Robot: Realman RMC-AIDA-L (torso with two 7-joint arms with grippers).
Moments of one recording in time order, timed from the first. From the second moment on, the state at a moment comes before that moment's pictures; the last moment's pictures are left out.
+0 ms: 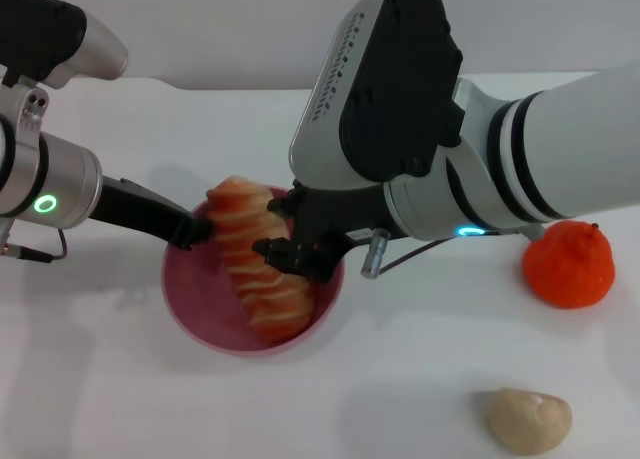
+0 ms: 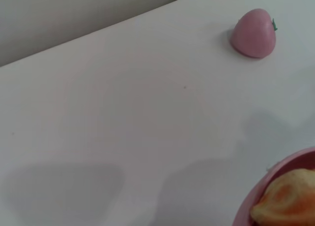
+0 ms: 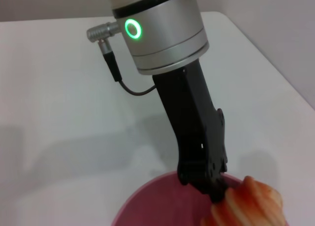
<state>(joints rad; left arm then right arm) -0.43 -2.06 1.36 1.42 -0.71 -1.37 0.56 0.54 2.08 -1.91 -1.74 0.67 1.23 -0.51</state>
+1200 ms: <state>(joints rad) -0.42 -2.06 1.38 1.41 -0.71 -1.34 0.56 0.08 2.07 -1.57 -1.74 1.50 0.75 -1.09</state>
